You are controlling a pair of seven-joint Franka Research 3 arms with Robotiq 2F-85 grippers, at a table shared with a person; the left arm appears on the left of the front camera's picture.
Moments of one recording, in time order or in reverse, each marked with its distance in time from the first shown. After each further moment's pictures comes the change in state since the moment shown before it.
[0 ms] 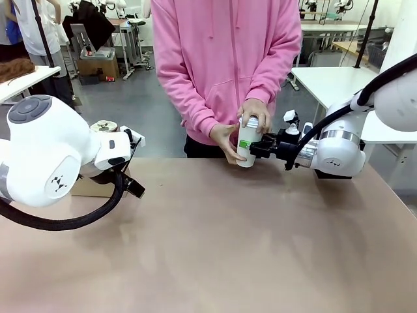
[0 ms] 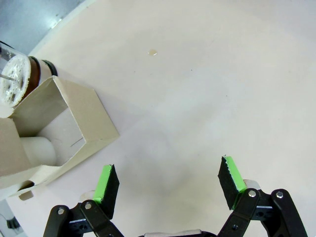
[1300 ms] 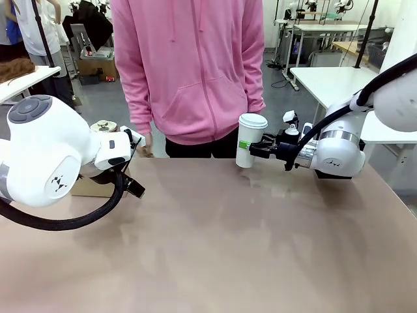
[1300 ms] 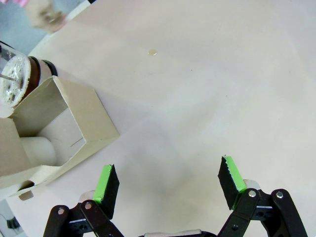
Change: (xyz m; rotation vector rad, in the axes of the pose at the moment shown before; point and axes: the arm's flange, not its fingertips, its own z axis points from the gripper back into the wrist) left arm 0.000 0.000 0.000 0.000 0.000 0.000; right arm 0.000 0.000 -0.001 -0.001 0.004 0.001
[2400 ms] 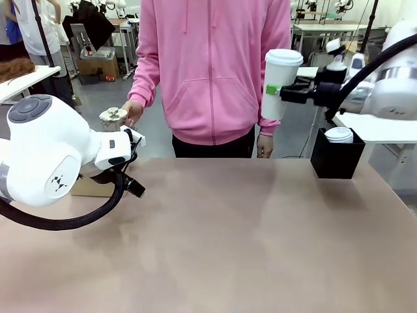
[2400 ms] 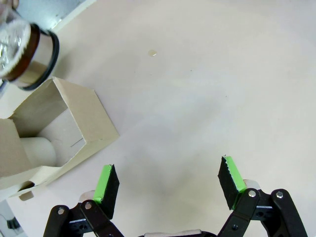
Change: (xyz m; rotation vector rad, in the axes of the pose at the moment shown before) left arm 0.000 0.000 0.000 0.000 -0.001 -0.001; right arm 0.213 0.082 0.075 -0.018 0.031 0.115
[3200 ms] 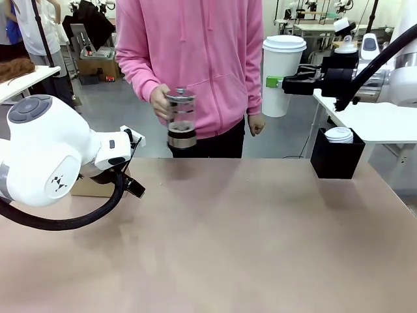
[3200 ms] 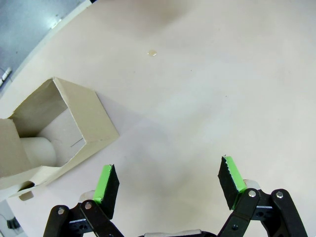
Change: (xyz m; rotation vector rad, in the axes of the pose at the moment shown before) left arm 0.000 0.000 0.000 0.000 0.000 0.000; right arm 0.028 0.051 0.006 0.028 0.045 0.000
